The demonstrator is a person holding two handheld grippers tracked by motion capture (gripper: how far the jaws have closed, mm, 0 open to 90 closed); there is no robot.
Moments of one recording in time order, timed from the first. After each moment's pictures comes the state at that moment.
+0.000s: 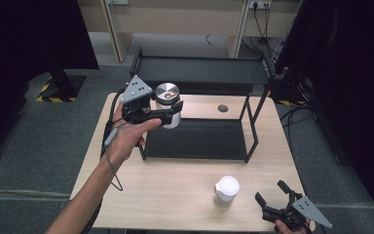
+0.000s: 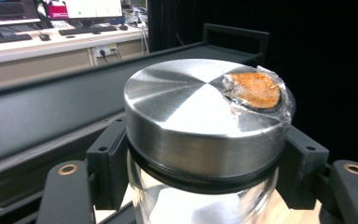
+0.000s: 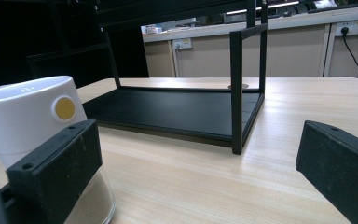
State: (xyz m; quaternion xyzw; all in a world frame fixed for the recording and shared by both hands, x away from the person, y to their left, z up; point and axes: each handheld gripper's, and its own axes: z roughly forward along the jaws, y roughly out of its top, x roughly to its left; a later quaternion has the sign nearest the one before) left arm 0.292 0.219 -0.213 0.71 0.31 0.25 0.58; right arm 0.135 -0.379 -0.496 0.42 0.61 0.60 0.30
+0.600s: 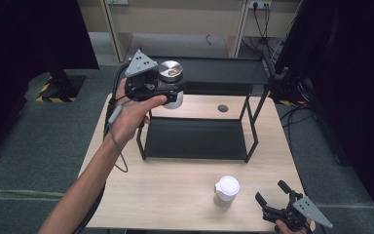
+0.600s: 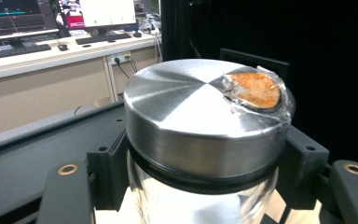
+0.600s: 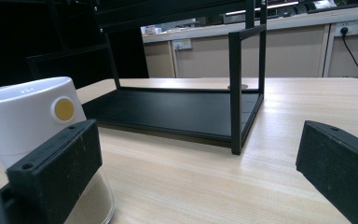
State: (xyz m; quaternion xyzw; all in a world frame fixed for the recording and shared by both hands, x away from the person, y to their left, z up) left arm 0.309 0.204 -0.174 0.70 0.33 0.27 0.57; right arm 0.135 -0.380 -0.496 0.42 0.61 0.60 0.30
